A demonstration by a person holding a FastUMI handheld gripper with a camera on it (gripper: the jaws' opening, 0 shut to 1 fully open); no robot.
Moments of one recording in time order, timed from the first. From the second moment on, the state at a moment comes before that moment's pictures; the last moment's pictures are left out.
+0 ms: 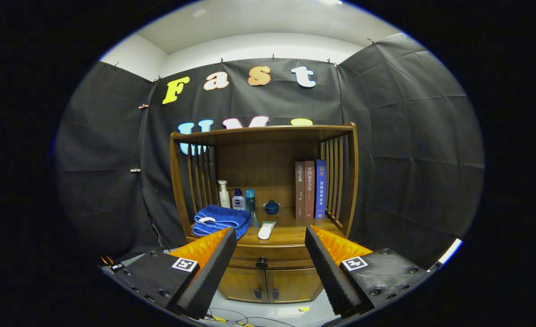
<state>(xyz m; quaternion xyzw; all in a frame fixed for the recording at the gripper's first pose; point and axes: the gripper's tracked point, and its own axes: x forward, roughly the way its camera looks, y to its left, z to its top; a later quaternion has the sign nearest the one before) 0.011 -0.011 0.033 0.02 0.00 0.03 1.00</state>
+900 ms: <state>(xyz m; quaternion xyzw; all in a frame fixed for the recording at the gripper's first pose) 0.010 -0.014 0.041 0.01 0.01 0.03 1.00</state>
